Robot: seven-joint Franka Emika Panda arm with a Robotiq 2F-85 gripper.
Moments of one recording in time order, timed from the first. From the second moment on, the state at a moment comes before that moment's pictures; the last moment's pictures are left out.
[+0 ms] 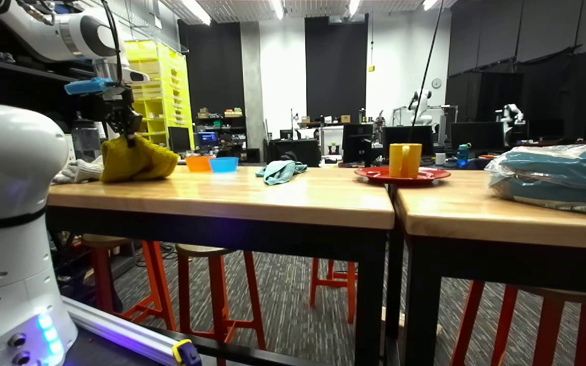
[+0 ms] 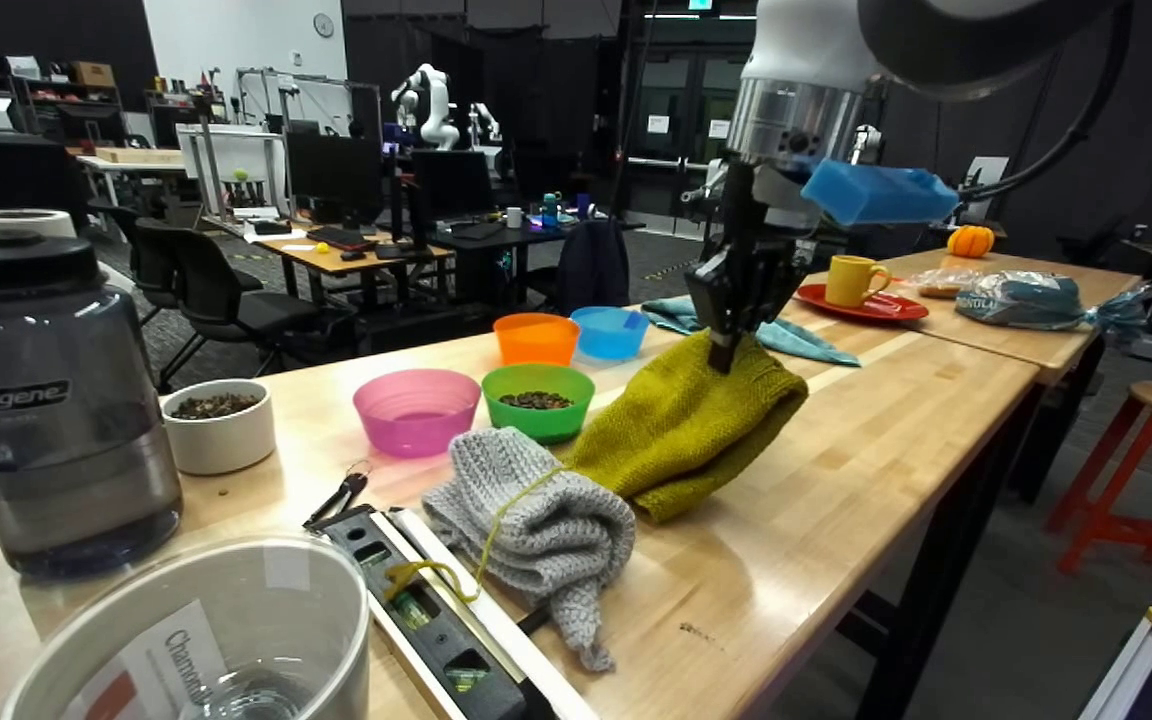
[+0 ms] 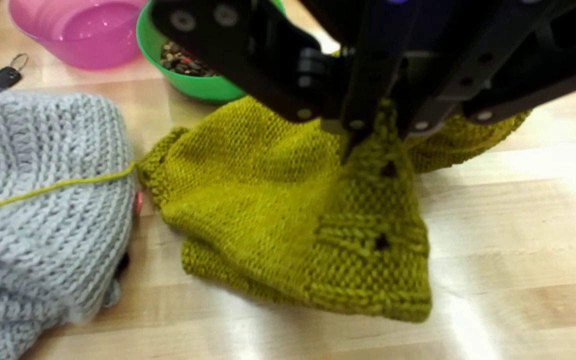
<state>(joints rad) 0.15 -0.48 0.31 -2.40 0.11 2.05 0.38</state>
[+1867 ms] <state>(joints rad) 0.23 -0.54 0.23 -2.34 0.26 1.93 0.26</state>
